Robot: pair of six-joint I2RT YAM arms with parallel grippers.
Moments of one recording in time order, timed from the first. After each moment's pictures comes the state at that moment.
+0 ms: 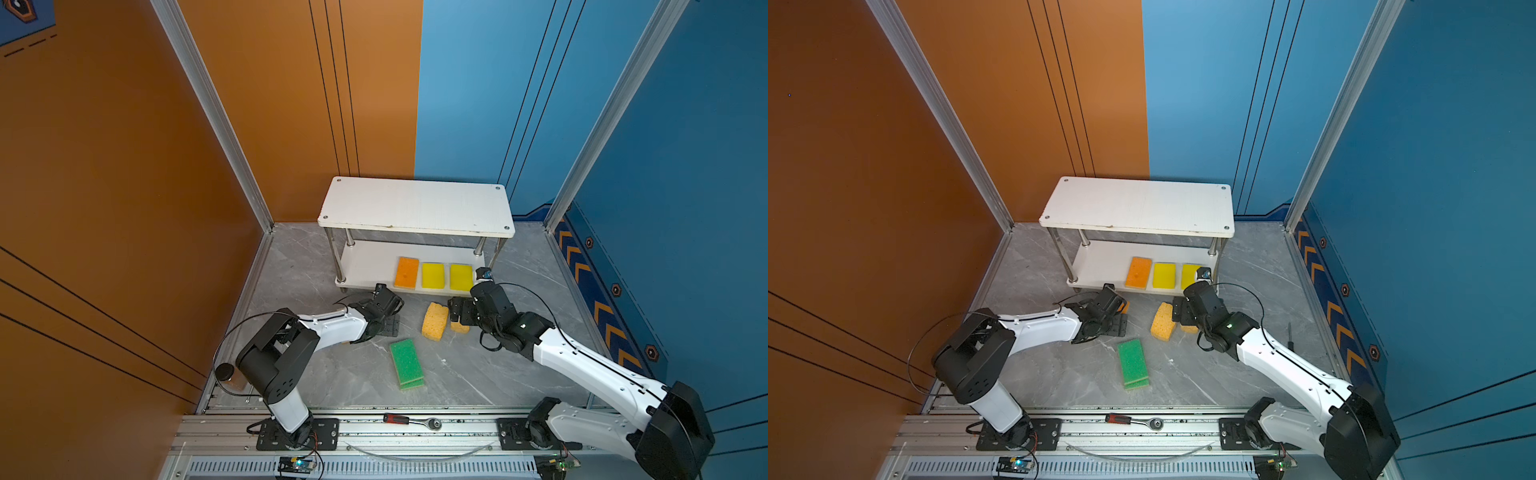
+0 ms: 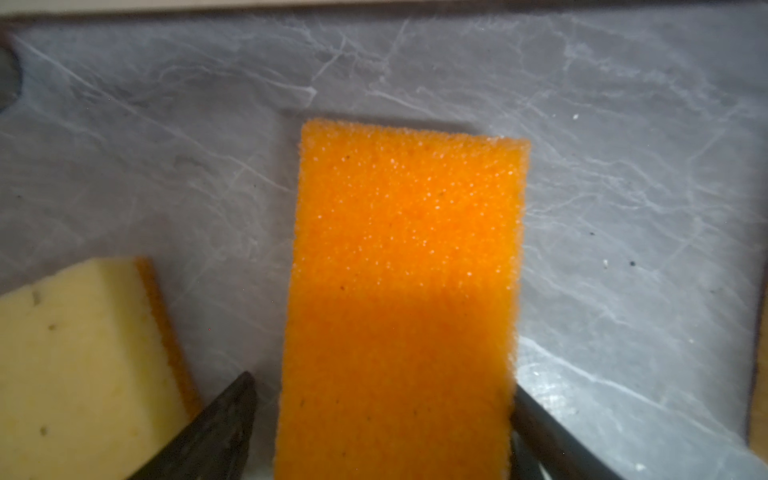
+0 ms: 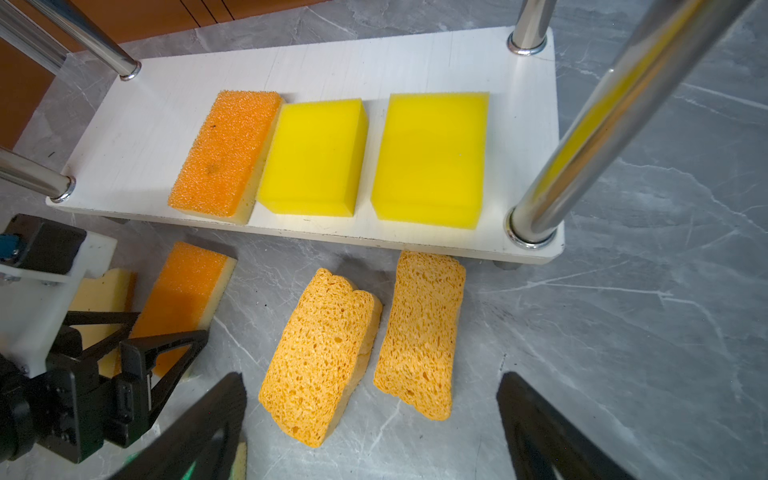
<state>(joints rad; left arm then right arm) -0.69 1.68 0.87 -0.29 -0.25 -0.52 0.65 1.15 0.79 -0.40 0.28 0.55</state>
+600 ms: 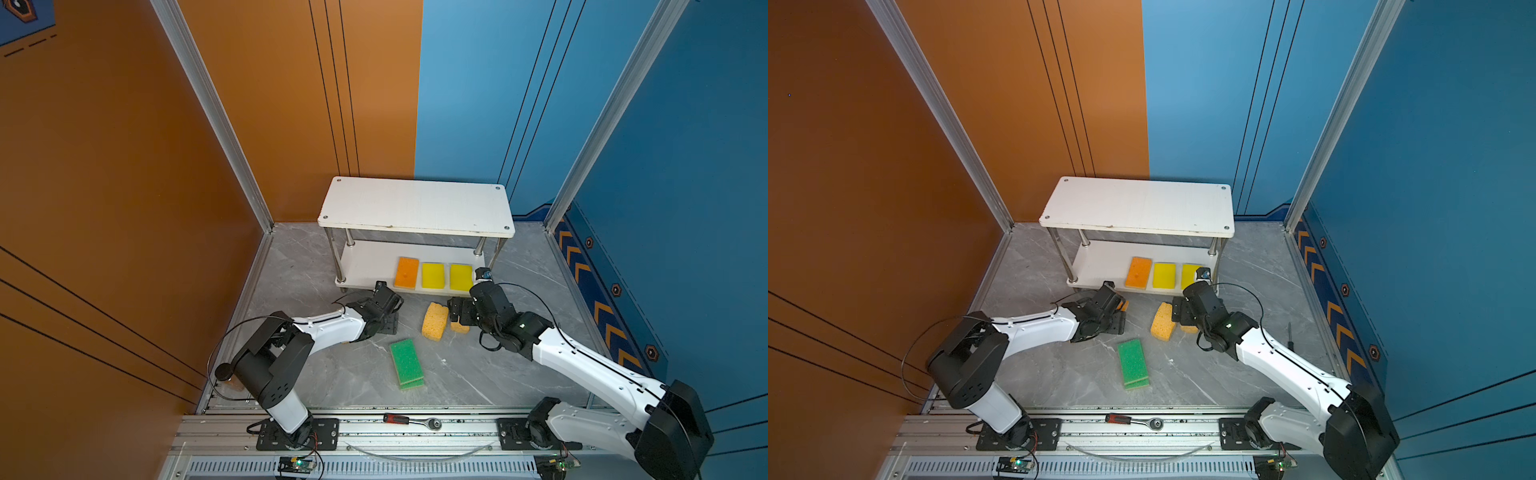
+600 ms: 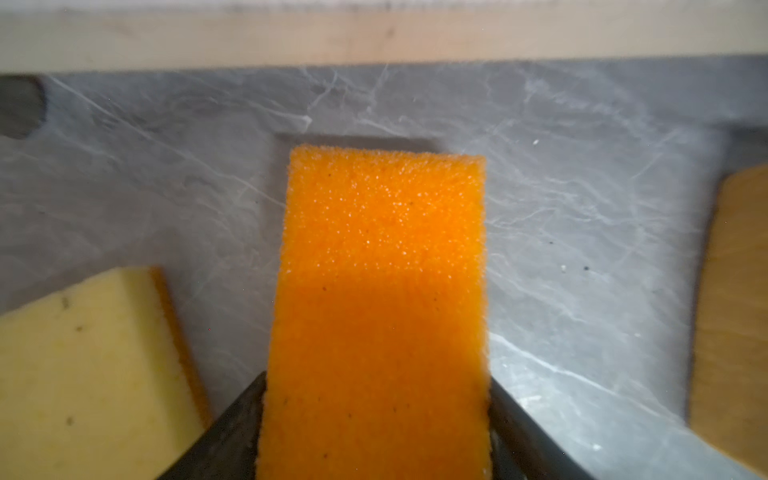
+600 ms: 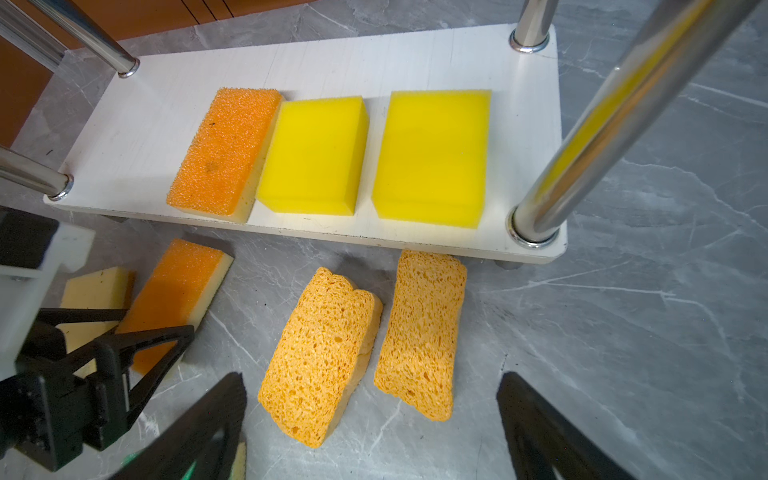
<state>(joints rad) -0.69 1.62 0.87 -0.31 -0.24 -0.52 0.65 1.16 0.79 -0.39 0.28 0.55</state>
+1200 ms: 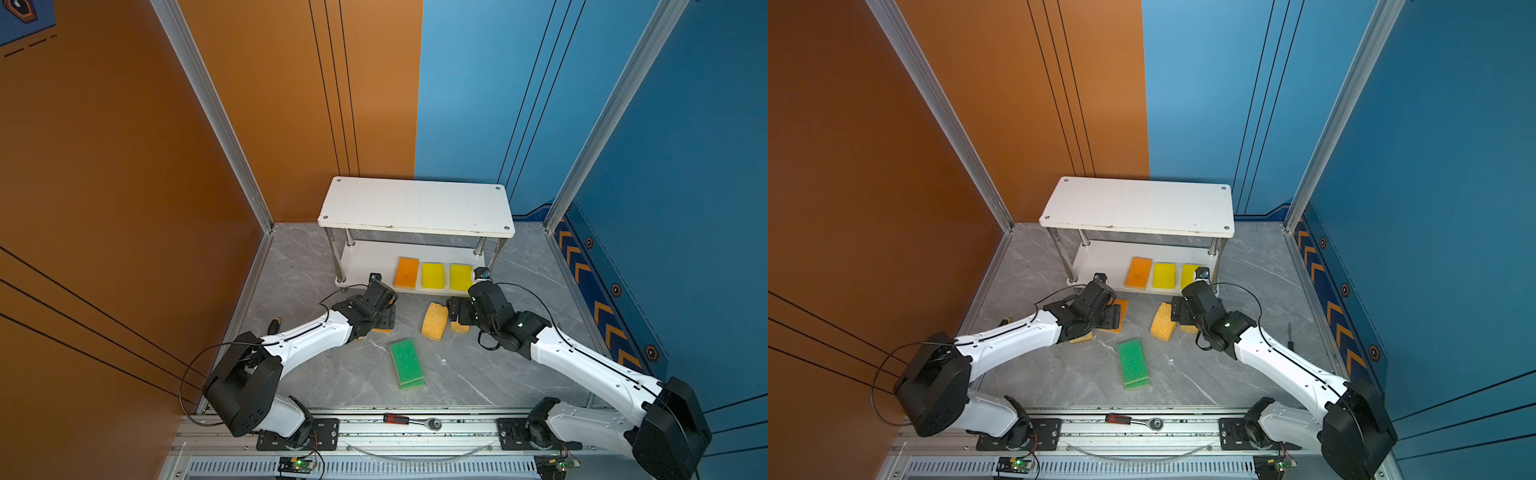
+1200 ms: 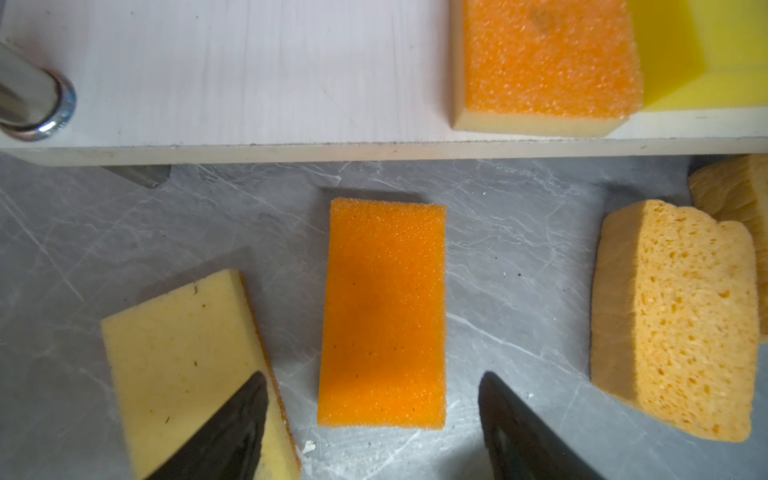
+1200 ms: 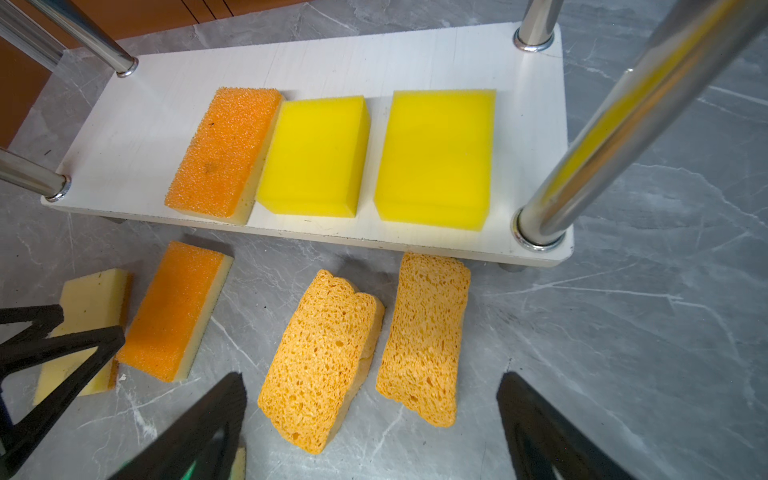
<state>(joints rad) -0.69 1.47 0.87 -0.38 -0.28 -0.50 0.65 1.17 0.79 -0.38 0.28 0.55</state>
